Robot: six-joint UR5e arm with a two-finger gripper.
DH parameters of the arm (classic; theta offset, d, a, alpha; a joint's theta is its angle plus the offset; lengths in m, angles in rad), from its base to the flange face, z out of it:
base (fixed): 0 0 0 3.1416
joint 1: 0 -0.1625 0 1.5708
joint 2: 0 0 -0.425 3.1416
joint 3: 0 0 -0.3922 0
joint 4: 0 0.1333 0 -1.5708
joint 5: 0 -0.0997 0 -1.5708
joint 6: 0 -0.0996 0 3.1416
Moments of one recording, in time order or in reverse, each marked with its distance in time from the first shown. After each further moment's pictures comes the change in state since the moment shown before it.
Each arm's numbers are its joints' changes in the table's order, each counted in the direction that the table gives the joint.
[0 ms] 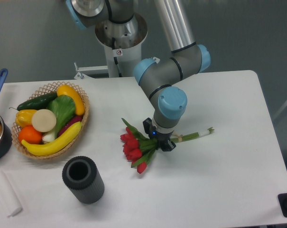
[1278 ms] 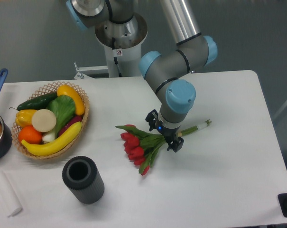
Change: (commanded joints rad) arm -0.014 -0.002 0.026 -0.058 0.006 -0.023
